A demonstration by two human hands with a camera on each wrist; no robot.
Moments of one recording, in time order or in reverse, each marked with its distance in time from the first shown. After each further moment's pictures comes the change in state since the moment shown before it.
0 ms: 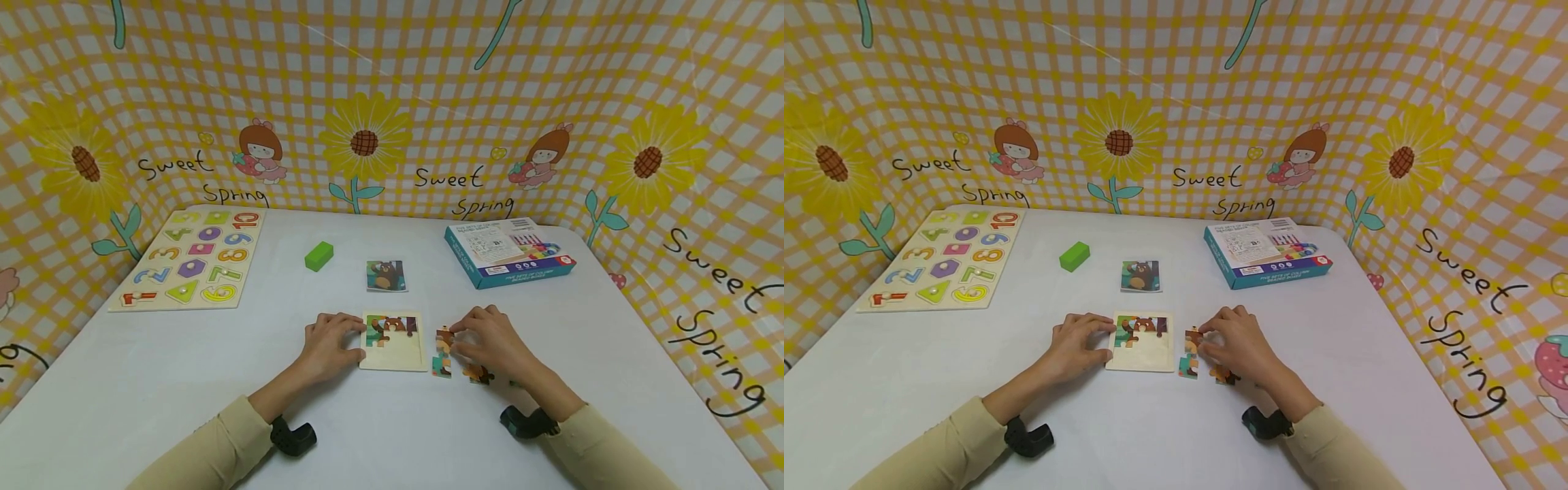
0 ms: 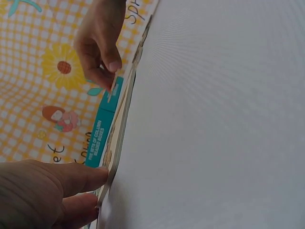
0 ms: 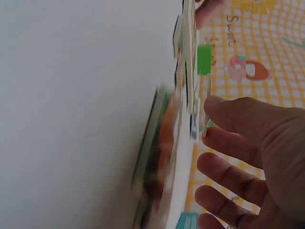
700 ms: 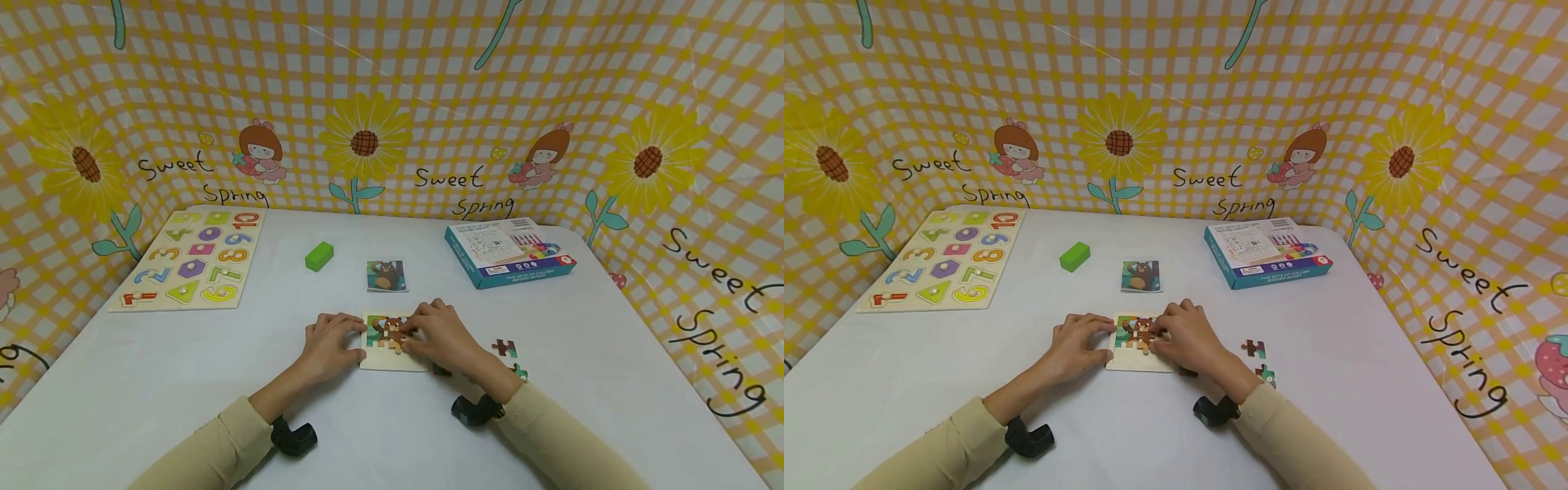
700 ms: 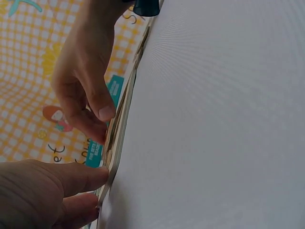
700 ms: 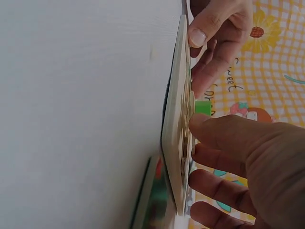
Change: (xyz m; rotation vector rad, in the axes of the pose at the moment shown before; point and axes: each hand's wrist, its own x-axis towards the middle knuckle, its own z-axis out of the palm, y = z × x) left_hand 0.000 -0.001 0.000 0.000 0.003 0.010; right_hand 0.040 -0.053 0.030 -0.045 -0.052 -0.111
